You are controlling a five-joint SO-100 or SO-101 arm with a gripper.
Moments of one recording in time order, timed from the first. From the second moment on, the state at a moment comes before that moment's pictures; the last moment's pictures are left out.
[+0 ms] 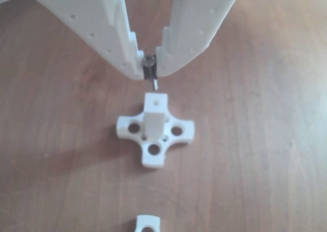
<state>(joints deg) -10.2 88.9 91.1 75.5 -2.4</state>
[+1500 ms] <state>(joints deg) -9.3 88.9 92.1 74.1 -2.4</state>
